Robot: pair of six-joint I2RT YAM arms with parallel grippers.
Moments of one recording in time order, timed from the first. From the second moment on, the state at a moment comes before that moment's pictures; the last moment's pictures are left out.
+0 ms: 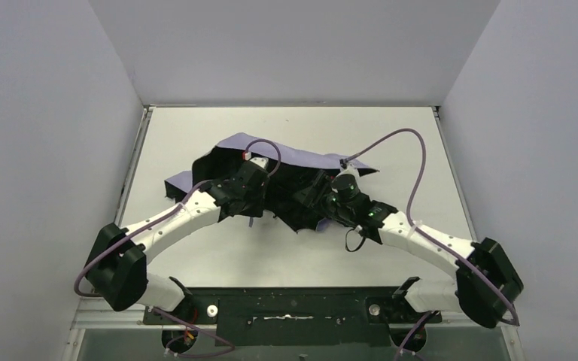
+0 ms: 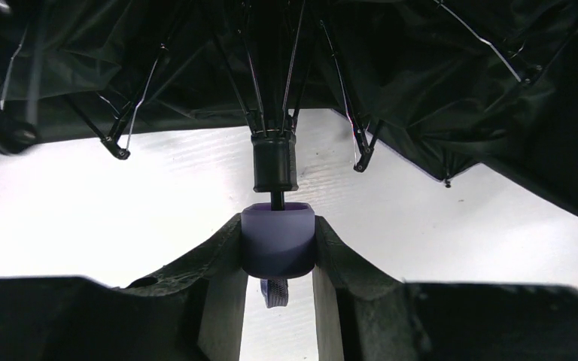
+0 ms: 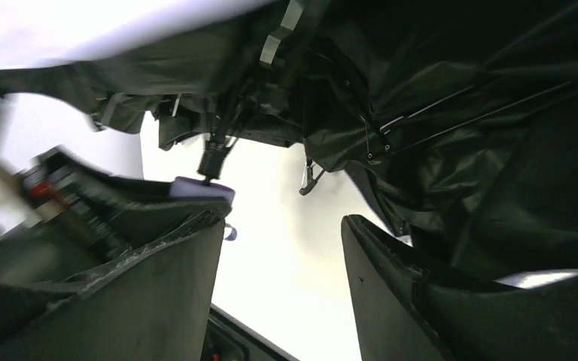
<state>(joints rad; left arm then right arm) -0.73 1.41 1.02 -0.60 -0.25 -0.47 0.72 1.31 0.72 0.03 0.02 1.10</state>
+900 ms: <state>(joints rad) -0.70 1.28 0.99 -0.56 0.02 -0.36 0.61 1.12 1.22 -0.59 0.34 0.43</state>
